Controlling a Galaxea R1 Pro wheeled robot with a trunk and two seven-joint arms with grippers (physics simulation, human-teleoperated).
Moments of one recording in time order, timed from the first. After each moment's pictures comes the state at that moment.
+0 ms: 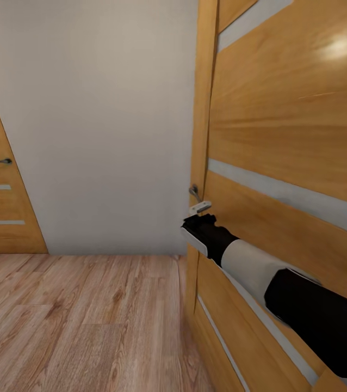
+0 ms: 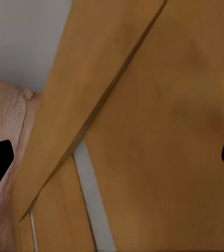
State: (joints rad) left arm 0.00 -0.02 0.01 -0.12 0.14 -0.04 0.00; right arm -1.28 0.17 1.04 -0.43 -0.81 0.60 -0.64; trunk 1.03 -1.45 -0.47
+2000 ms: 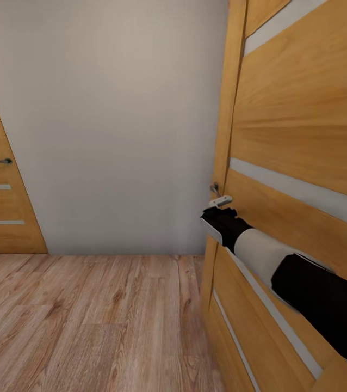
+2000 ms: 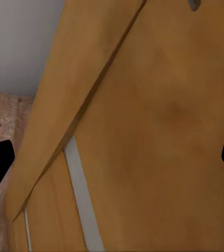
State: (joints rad) left arm 0.00 -0.02 0.01 -0.12 0.14 -0.05 -0.01; right arm -1.35 0.11 1.03 -0.28 -0.83 0.56 -0.62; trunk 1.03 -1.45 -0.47
